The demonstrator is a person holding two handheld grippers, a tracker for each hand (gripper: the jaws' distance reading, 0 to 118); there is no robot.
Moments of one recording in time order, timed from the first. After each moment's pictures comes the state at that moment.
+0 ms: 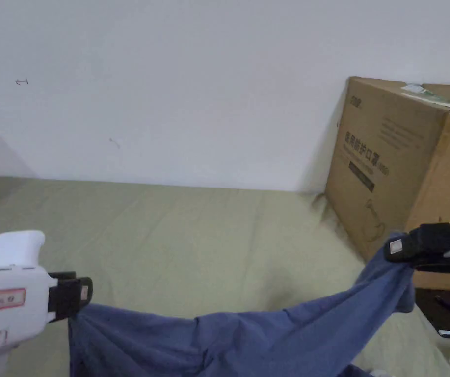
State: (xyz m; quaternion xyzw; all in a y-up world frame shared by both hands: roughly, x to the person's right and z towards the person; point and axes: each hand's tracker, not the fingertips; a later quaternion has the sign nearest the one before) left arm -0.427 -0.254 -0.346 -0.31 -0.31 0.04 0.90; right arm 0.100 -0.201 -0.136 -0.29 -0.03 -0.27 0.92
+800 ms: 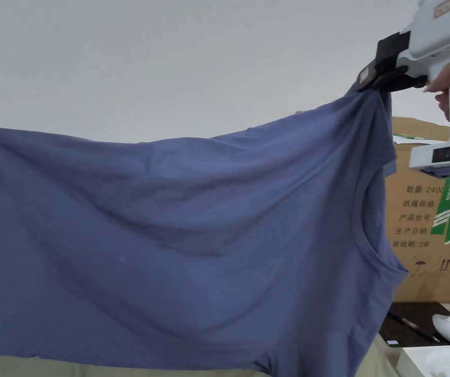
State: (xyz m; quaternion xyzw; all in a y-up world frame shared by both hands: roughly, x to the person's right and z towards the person) left arm -0.433 -0.035 -0.438 -0.19 -0.24 0.07 0.95; right arm 0.121 0.039 -0.198 -0.16 -0.14 -0.16 0.96
